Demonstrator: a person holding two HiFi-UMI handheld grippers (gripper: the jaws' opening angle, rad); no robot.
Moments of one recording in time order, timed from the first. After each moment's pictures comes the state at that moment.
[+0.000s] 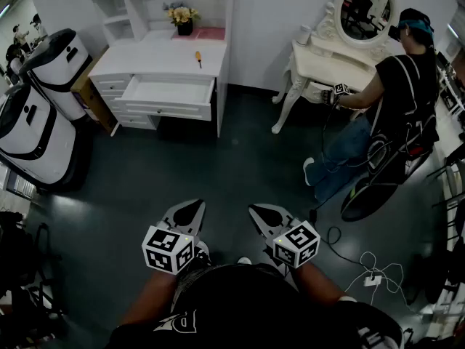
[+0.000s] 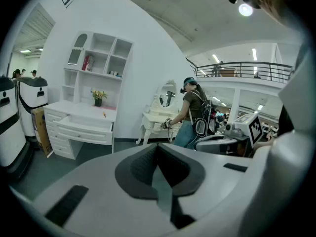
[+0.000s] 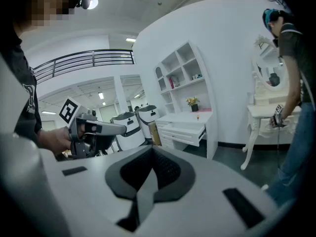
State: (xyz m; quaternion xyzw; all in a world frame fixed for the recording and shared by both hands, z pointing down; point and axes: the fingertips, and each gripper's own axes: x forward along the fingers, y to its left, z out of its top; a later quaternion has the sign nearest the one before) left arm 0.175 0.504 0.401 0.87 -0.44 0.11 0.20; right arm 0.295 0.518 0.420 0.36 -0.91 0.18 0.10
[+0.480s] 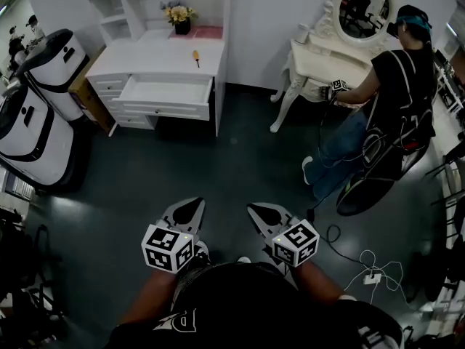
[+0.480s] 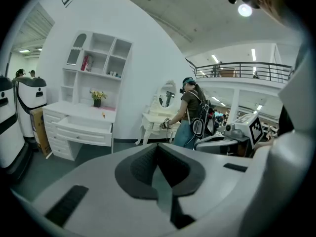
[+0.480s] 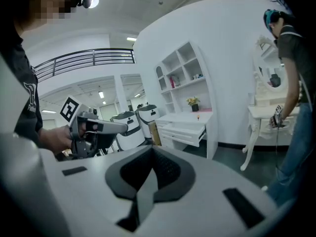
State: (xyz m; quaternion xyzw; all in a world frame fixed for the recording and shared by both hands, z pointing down) left arm 0.175 0.493 0.400 0.87 -0.44 0.11 0.19; right arm 0.292 0.510 0.419 0.36 -0.91 0.18 0.10
